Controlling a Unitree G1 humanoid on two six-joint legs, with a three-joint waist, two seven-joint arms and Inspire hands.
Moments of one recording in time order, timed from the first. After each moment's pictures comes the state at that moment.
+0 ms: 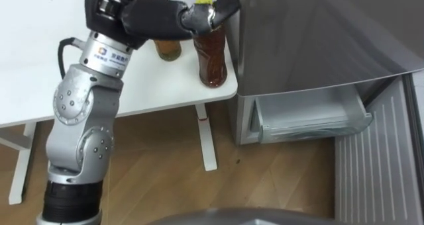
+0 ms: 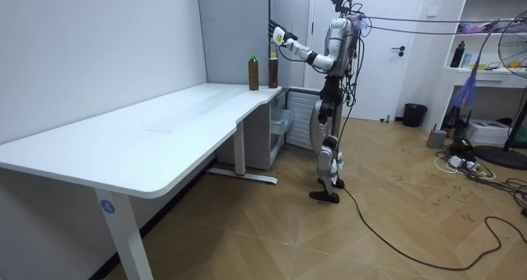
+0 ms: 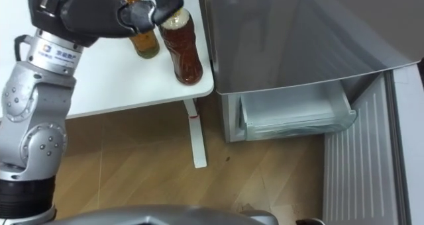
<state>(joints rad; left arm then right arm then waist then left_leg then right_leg) -0.02 0.23 -0.04 -0.41 -0.55 0.01 -0.33 0.05 -0.26 0.05 1.37 -0.29 0.07 0.11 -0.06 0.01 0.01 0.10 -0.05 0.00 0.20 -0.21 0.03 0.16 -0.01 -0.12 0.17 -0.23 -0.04</state>
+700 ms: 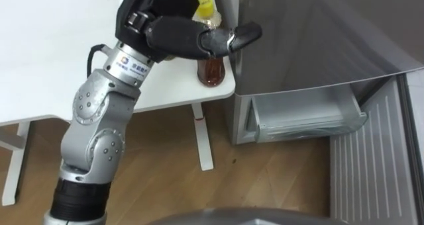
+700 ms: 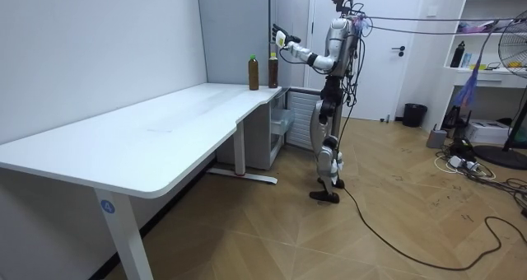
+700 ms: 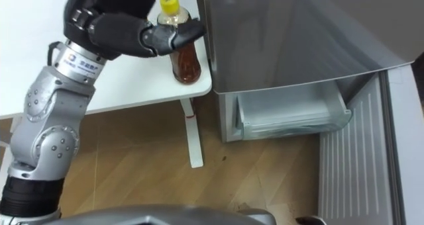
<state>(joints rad) -0.02 0.23 -0.10 -0.32 -0.59 0.02 -0.39 0.05 -0.26 0.07 1.36 -0.29 0.07 0.08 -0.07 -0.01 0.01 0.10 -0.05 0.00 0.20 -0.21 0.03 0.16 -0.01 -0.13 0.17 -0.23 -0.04</state>
